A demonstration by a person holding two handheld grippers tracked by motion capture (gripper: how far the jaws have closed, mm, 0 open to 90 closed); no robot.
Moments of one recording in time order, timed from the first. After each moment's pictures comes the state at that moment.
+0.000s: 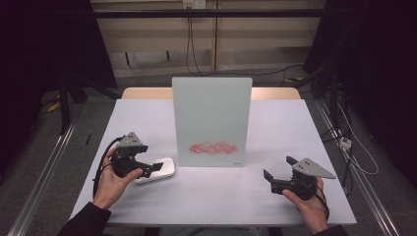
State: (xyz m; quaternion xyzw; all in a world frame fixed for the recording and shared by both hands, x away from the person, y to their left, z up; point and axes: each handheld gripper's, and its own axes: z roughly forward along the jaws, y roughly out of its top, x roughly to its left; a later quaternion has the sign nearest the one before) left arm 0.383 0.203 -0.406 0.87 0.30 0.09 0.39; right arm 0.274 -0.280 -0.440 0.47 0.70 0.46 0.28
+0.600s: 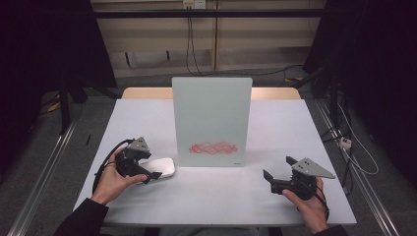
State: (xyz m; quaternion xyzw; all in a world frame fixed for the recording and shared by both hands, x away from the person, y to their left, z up) left arm 0.394 0.201 -0.423 0.92 0.24 0.05 0.32; right arm 0.275 -0.279 -0.441 0.47 0.70 0.46 0.28
